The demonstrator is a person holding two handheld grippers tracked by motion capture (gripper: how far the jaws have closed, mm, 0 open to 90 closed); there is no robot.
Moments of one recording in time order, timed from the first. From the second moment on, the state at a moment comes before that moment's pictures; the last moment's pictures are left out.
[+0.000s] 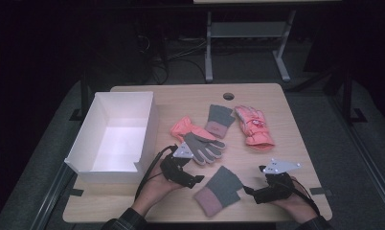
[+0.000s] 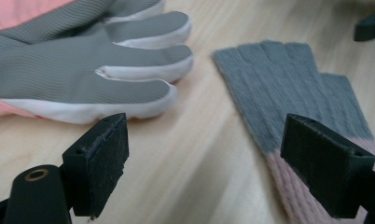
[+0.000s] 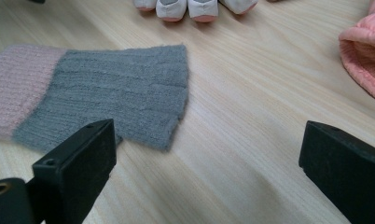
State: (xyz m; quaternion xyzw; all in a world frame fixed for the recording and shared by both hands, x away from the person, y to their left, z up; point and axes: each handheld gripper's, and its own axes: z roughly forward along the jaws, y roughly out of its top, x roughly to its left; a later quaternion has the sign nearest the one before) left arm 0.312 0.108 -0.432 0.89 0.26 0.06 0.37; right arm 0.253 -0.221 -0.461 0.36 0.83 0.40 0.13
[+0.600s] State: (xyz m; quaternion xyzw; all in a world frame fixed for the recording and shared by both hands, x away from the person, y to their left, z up) left arm 0.371 0.078 -0.409 0.88 0.29 0.09 0.37; right arm 0.254 -0.222 -0.460 0.37 0.83 0.40 0.13
